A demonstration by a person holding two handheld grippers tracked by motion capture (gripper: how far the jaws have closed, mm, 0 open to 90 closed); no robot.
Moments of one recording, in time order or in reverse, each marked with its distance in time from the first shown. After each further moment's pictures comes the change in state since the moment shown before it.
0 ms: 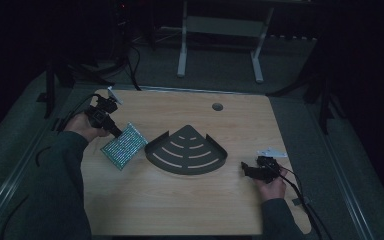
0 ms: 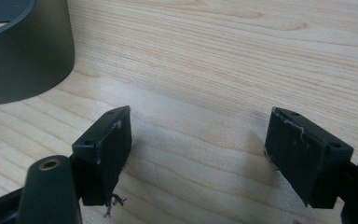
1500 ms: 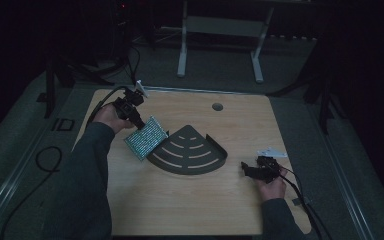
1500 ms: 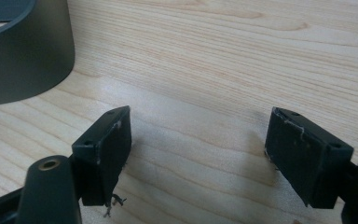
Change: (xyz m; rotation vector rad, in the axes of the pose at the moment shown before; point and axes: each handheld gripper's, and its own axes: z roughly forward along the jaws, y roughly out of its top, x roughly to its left) left arm -0.038 0.059 0.018 0.000 0.025 0.088; right arm 0.000 0.000 0.000 0.001 0.002 0.000
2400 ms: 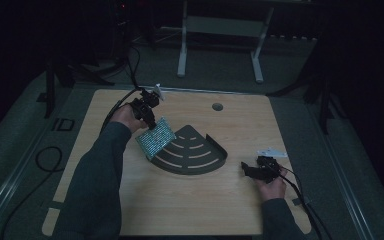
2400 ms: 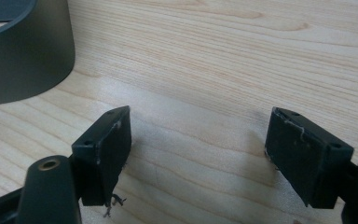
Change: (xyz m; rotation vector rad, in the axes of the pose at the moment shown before) left arm -0.021 0.032 0.026 0.039 0.048 0.049; right arm 0.000 0.000 0.000 0.000 0.001 -0.001
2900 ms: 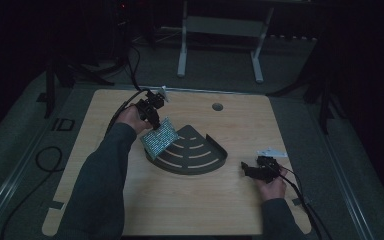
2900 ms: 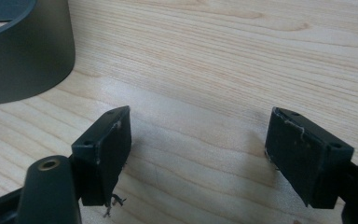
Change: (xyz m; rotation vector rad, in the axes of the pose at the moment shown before) left arm -0.008 0.009 0.012 -0.002 0.030 0.019; right arm 0.000 0.000 0.000 0.000 0.002 -0.002
